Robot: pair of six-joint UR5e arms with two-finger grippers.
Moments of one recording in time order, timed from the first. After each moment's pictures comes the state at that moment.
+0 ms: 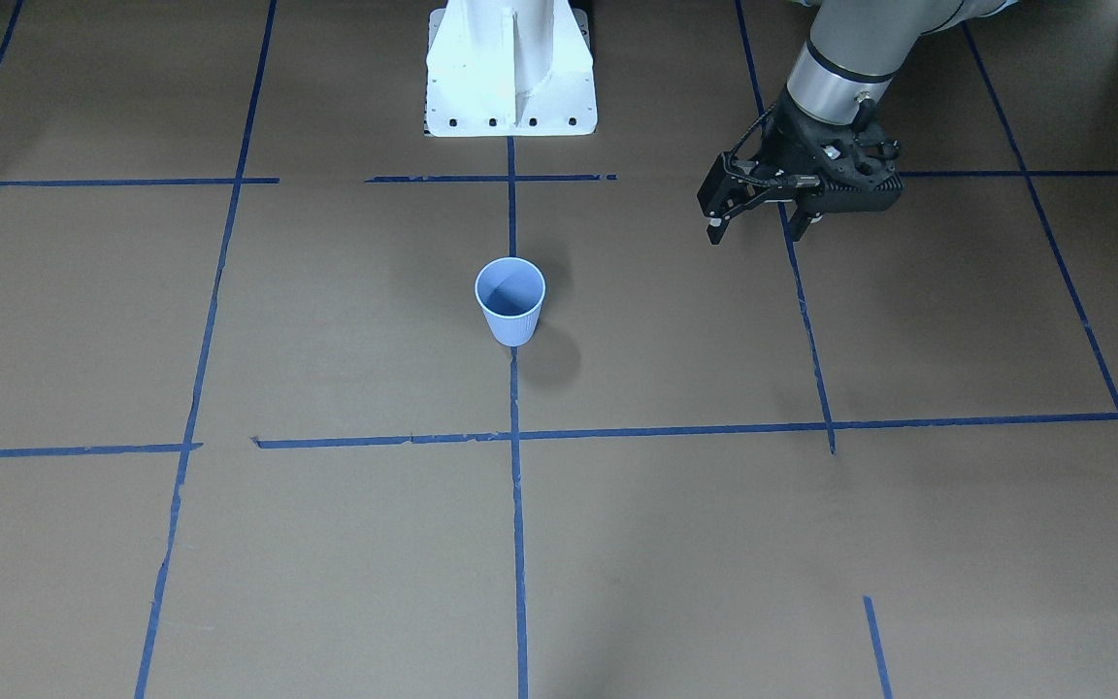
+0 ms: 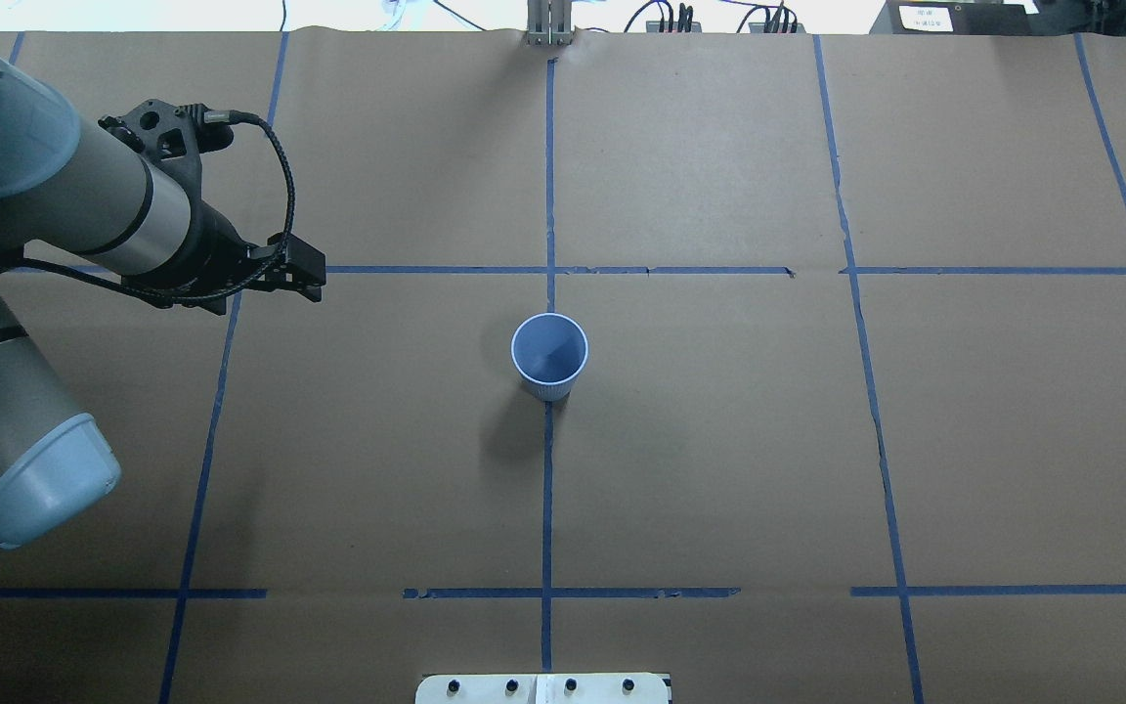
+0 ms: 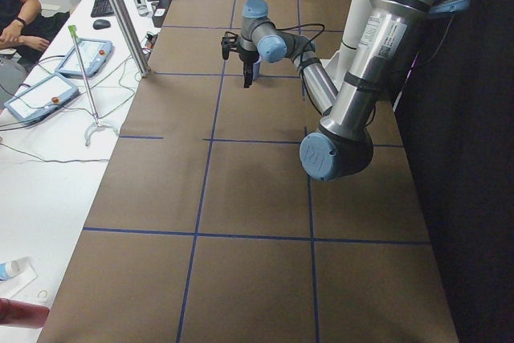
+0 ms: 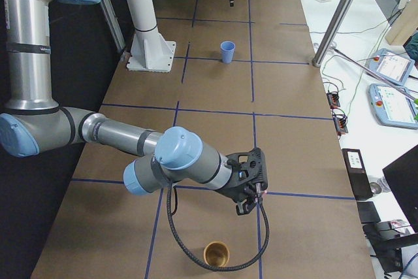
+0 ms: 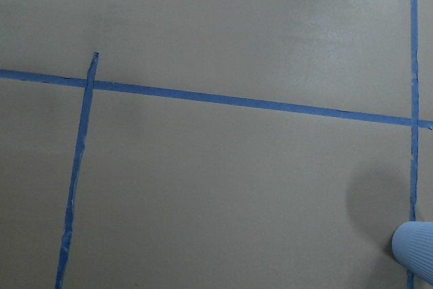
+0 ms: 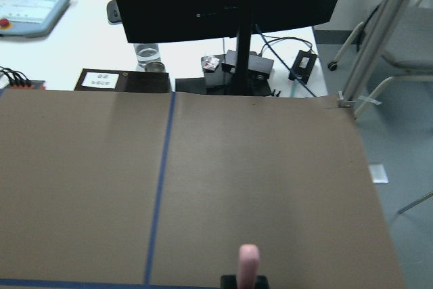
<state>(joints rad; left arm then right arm) -0.77 -1.96 -2.06 -1.51 -2.01 -1.18 1.93 -1.63 1.59 -0.94 2.42 0.19</state>
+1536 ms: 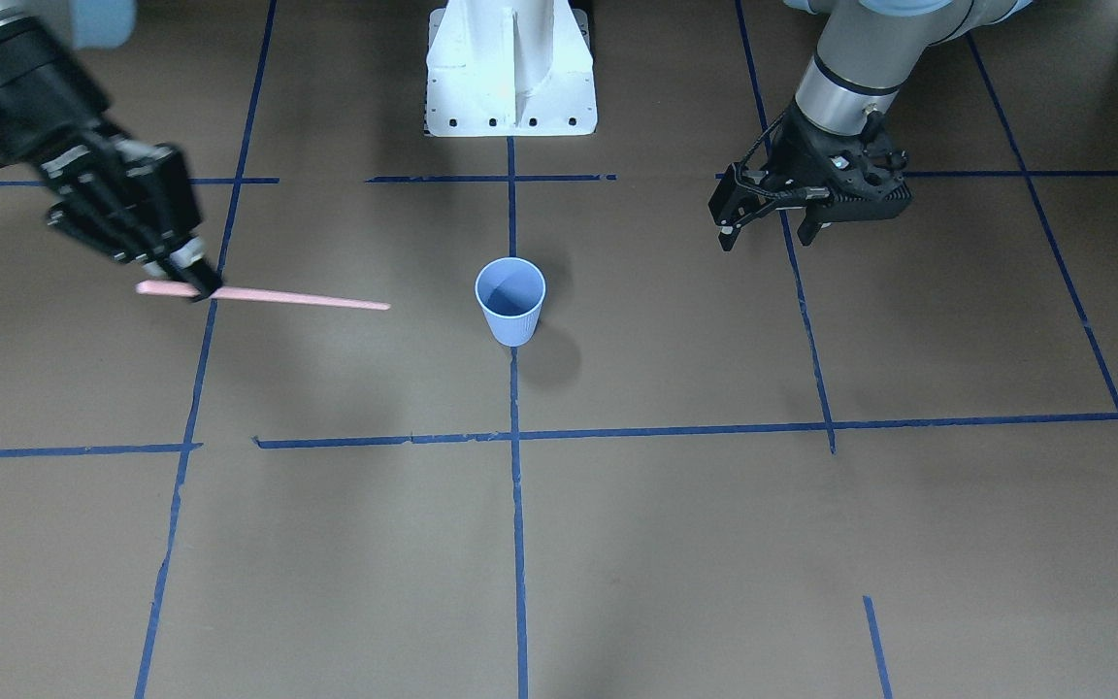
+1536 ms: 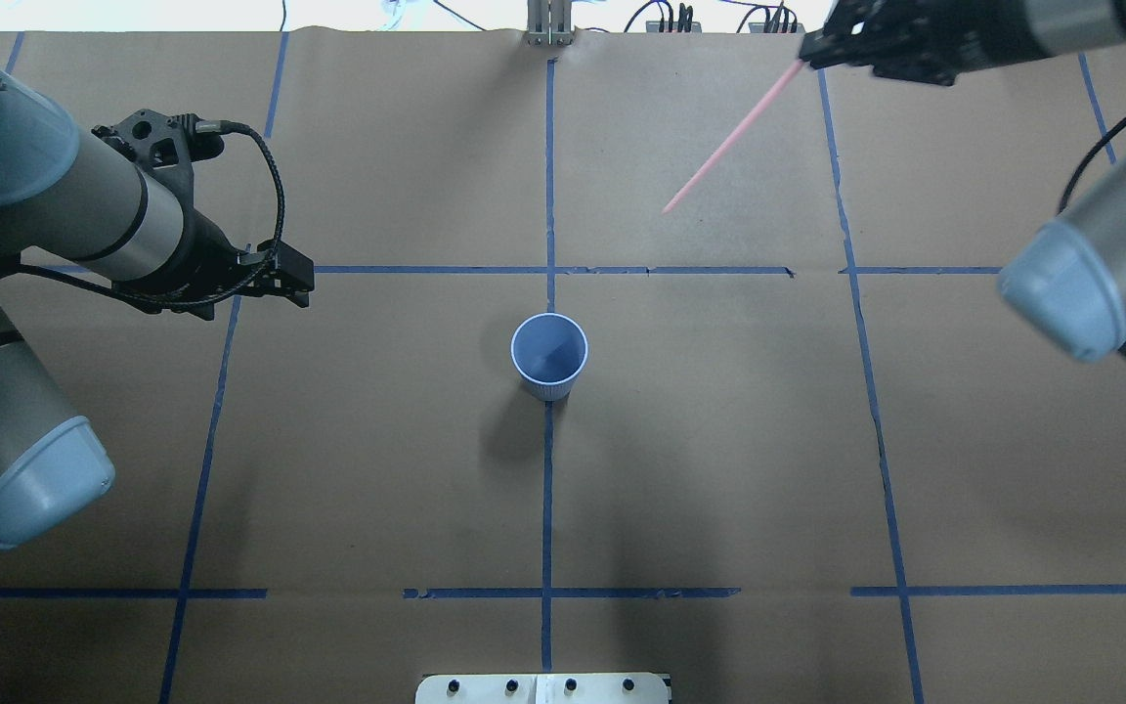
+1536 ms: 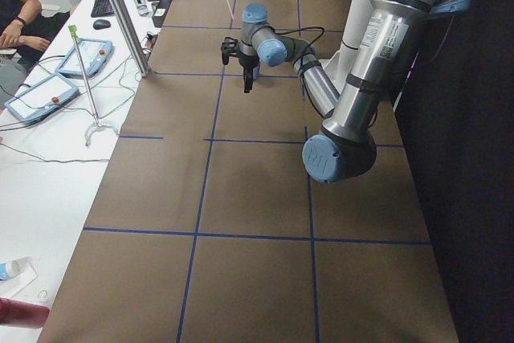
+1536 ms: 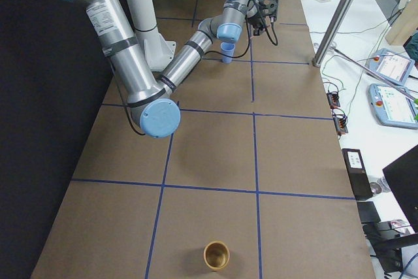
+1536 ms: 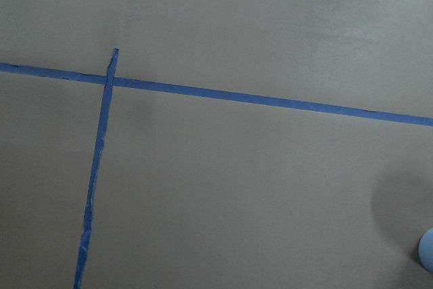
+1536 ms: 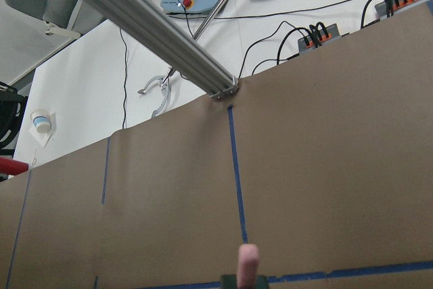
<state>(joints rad) -0.77 -1.94 -2.05 -1.52 -2.01 -1.17 0.95 -1.10 2.02 -1.19 1.98 1.42</state>
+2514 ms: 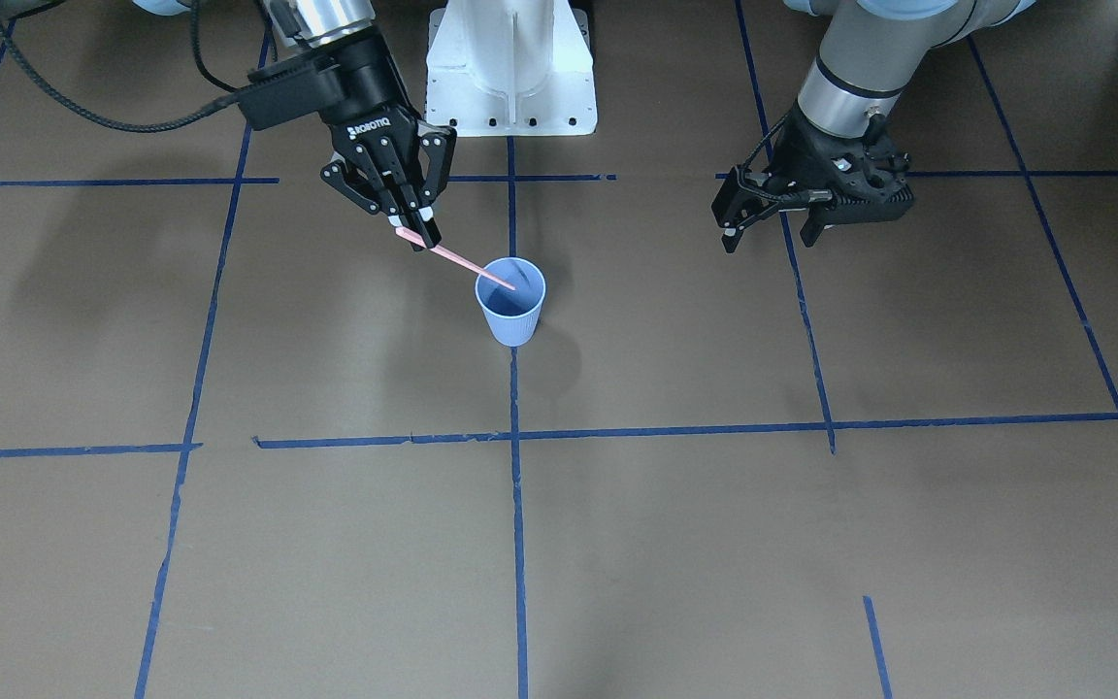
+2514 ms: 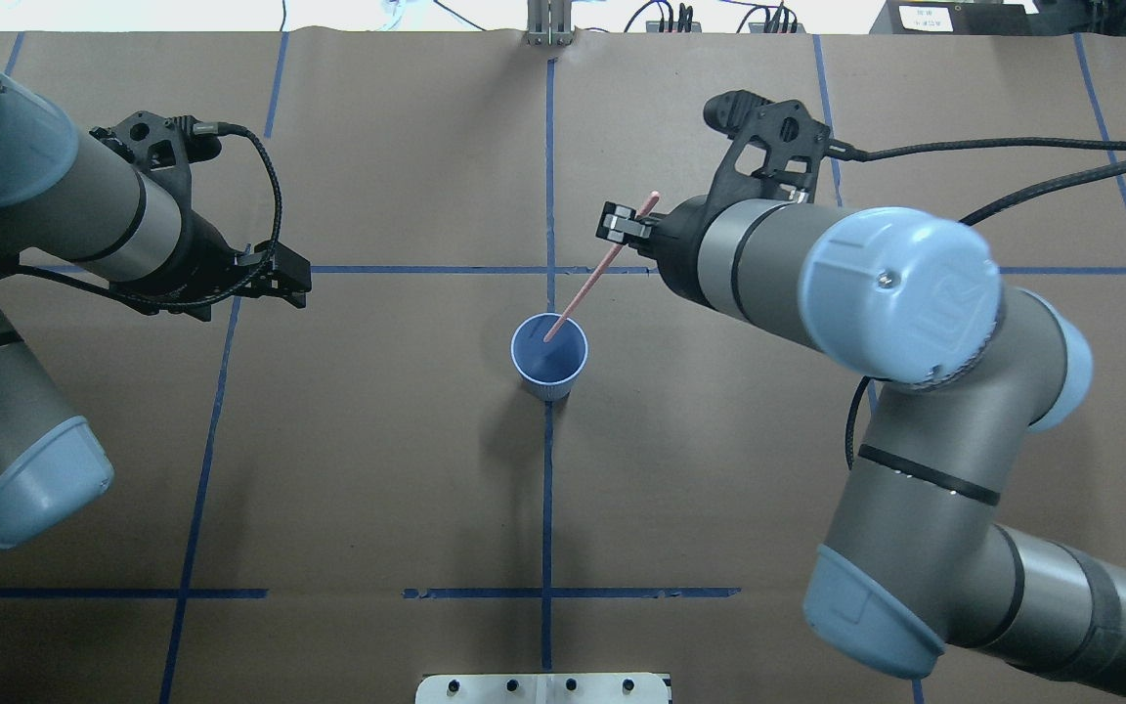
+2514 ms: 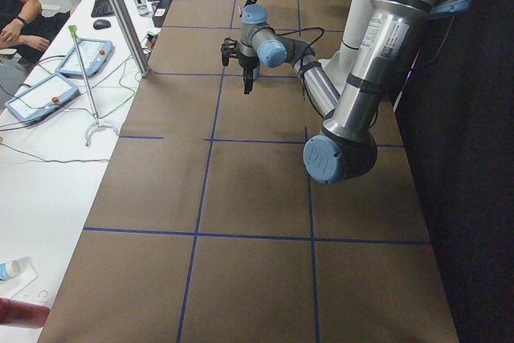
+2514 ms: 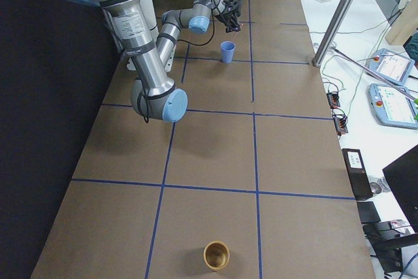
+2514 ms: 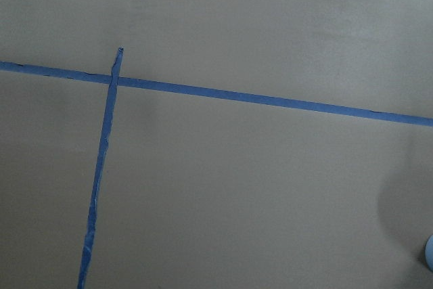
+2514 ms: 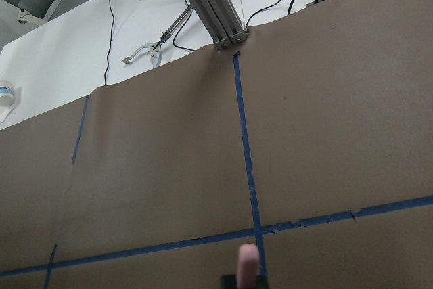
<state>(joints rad) -0.77 -1.94 -2.05 -1.52 -2.01 -1.17 0.51 -1.03 2.04 -1.37 1.42 1.45</state>
